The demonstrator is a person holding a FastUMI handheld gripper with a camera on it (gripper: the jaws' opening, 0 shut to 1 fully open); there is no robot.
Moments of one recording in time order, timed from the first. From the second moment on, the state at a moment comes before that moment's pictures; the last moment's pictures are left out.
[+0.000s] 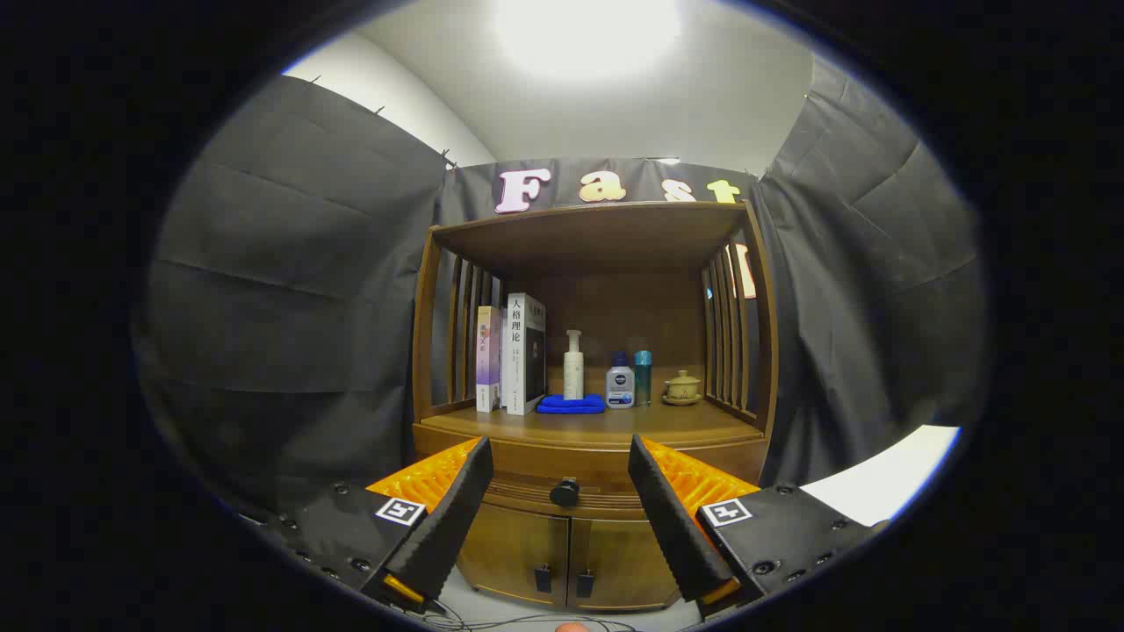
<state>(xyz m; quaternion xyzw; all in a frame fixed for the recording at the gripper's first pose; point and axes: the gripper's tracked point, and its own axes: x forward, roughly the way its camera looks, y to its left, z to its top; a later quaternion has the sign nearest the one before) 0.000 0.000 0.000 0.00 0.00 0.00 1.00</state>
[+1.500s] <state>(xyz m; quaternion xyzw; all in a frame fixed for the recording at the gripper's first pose) 0.039 -0.002 -0.024 0.00 0.01 -0.01 1.00</state>
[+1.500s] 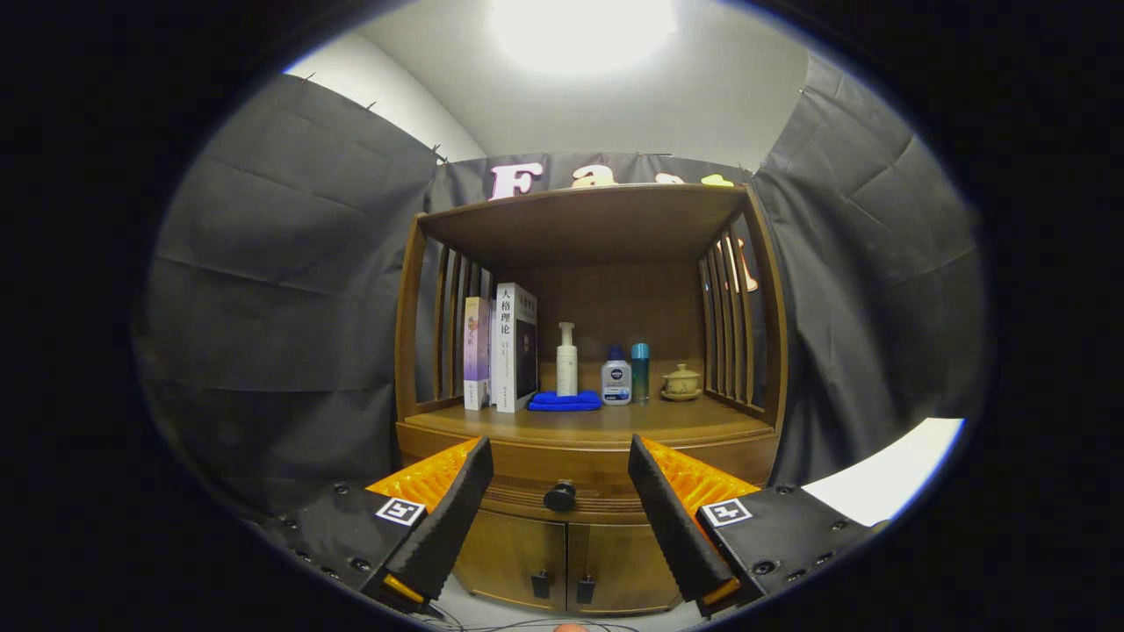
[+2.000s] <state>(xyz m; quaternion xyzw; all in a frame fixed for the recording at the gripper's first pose) 0.109 0.000 -0.098 0.01 0.06 -0.02 1.00</state>
